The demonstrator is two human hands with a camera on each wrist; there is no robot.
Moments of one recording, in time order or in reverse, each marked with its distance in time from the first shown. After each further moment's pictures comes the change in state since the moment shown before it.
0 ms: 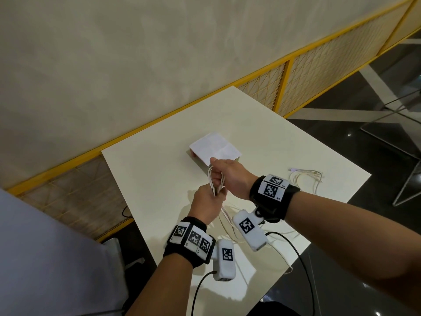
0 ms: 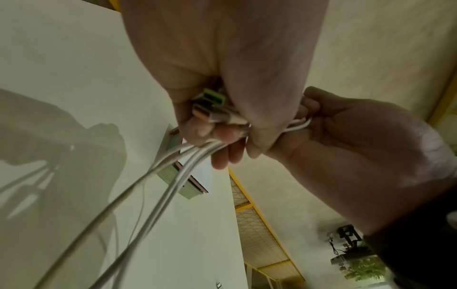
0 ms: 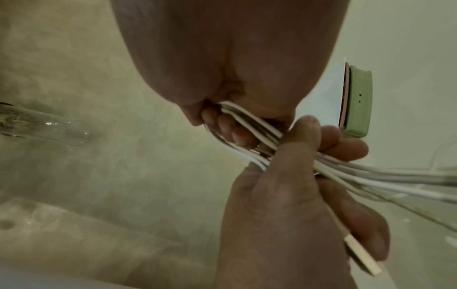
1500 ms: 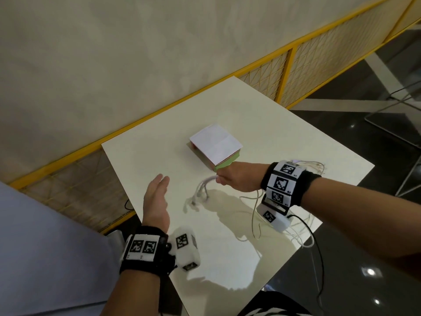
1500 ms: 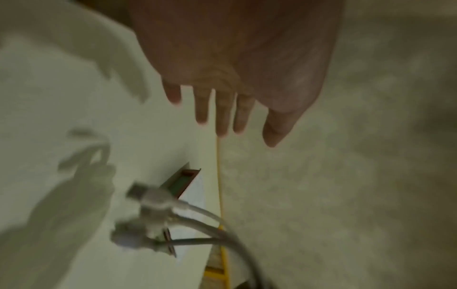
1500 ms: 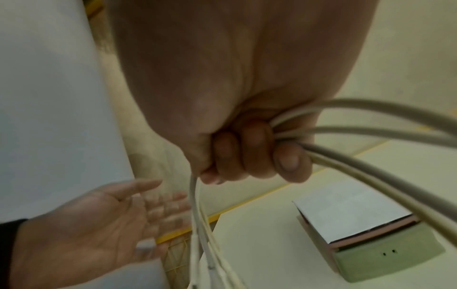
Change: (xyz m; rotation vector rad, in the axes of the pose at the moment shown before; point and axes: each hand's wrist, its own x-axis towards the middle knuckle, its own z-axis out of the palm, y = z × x) left_hand -0.016 -0.042 -0.076 -0.645 0.332 -0.248; right_hand -0.006 -0.003 -0.024 -1.269 -0.381 -0.056
